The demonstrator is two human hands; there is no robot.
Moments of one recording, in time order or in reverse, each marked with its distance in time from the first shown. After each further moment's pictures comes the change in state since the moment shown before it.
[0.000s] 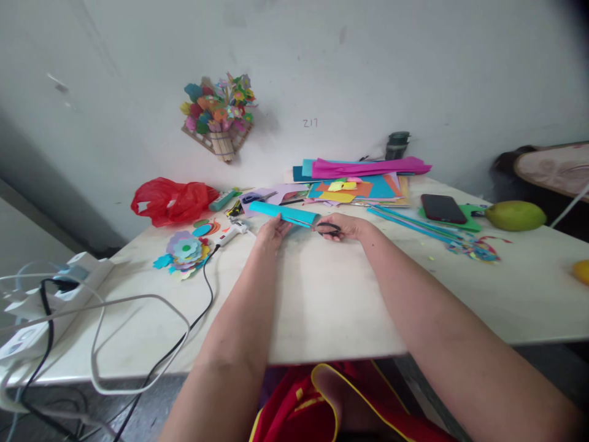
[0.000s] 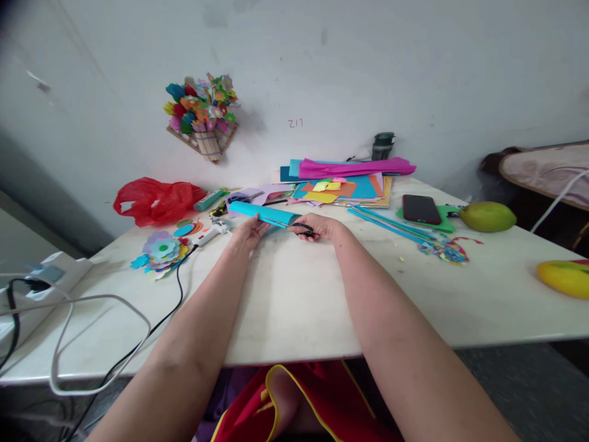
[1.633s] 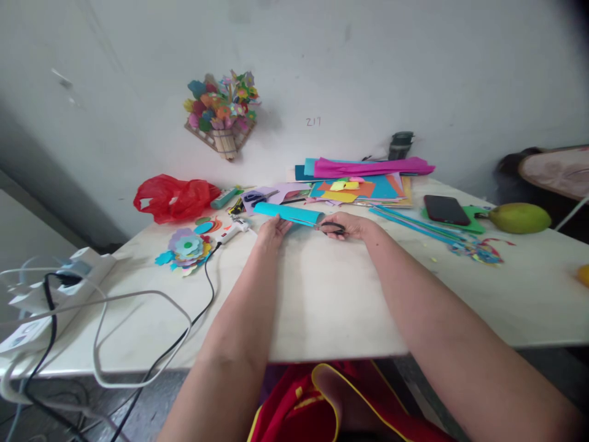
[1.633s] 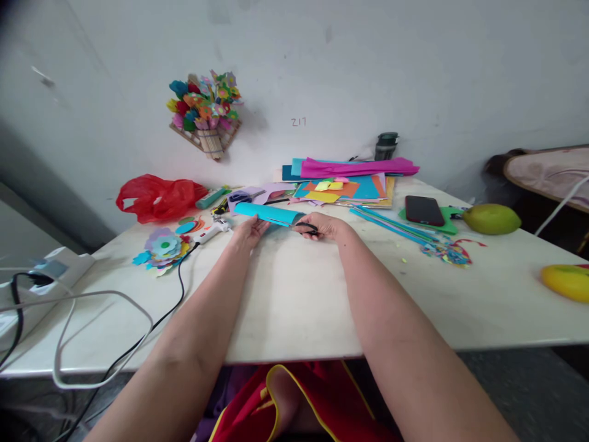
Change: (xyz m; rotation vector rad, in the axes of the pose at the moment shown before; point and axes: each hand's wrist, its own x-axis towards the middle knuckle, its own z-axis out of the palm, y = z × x) left_hand 0.007 -0.002 -0.007 -0.015 -0.012 0.018; right_hand -0.002 0.003 -0.003 0.065 0.010 -0.011
